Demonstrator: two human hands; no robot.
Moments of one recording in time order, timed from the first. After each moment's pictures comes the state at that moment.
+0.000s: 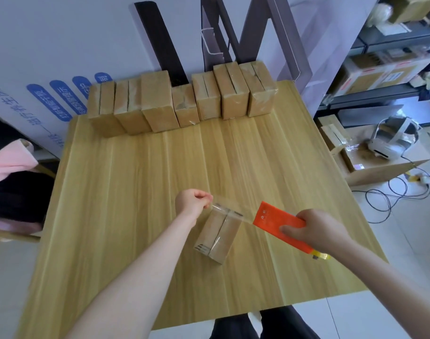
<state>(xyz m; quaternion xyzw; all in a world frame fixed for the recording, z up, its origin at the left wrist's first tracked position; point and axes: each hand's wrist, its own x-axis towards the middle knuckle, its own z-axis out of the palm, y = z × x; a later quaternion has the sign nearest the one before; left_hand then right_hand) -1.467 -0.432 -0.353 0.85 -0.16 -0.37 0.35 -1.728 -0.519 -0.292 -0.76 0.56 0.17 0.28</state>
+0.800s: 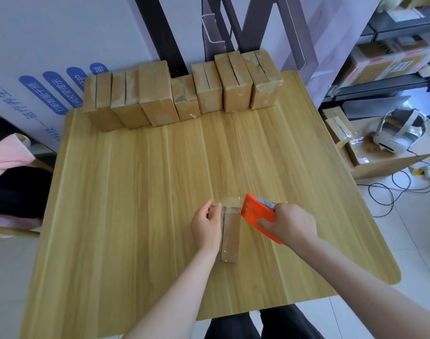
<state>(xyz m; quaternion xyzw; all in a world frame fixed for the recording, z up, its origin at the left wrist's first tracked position) -1.525 -0.401 -0.401 0.83 -0.13 -0.27 0.48 -1.669 -0.503 -0.321 -0.80 0.54 0.17 0.19</state>
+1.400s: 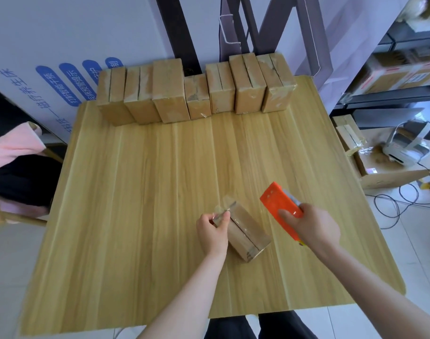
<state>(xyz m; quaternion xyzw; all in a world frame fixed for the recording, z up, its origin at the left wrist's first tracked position) -1.534 -0.395 -0.427 0.85 -0.07 -0.26 0.45 -1.691 -0.519 -0.334 -0.74 0.63 0.04 0.23</state>
